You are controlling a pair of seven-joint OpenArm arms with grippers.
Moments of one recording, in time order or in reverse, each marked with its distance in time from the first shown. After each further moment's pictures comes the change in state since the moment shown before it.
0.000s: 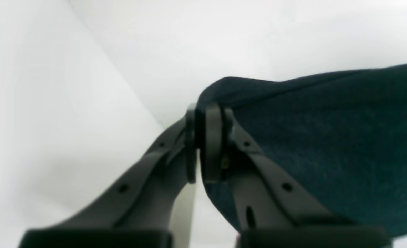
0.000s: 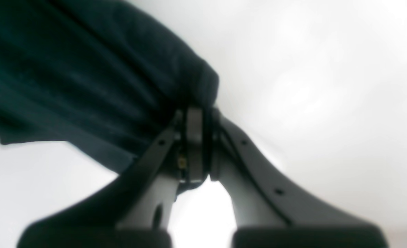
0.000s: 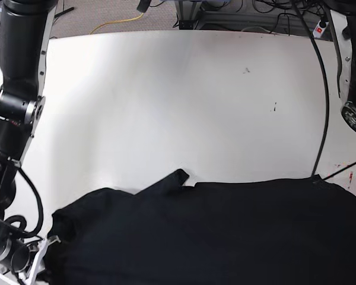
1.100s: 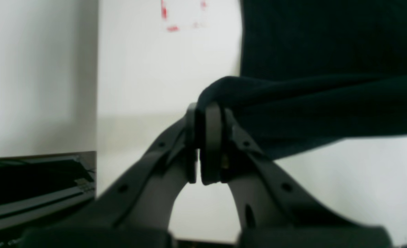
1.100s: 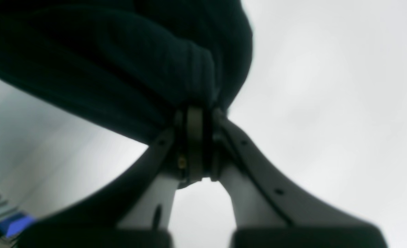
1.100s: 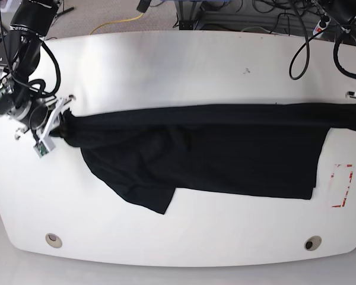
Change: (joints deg) left arm 60.3 7.3 -23.0 23.7 -18.5 0.6 14.0; right arm -56.3 -1.9 21.7 24.3 16.3 0.0 -3.5
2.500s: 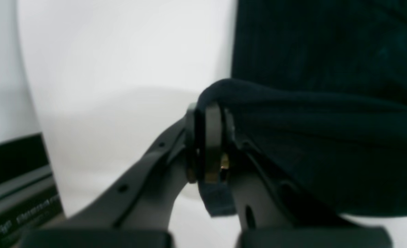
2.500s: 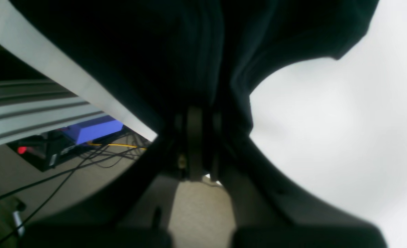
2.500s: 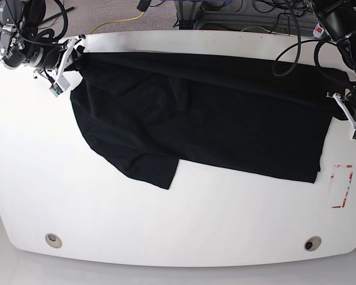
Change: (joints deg) left arm -5.1 0.8 16.1 -21.9 26.6 -0.4 -16.0; right arm -22.1 1.2 -0.5 -2.4 6.4 0.0 0.9
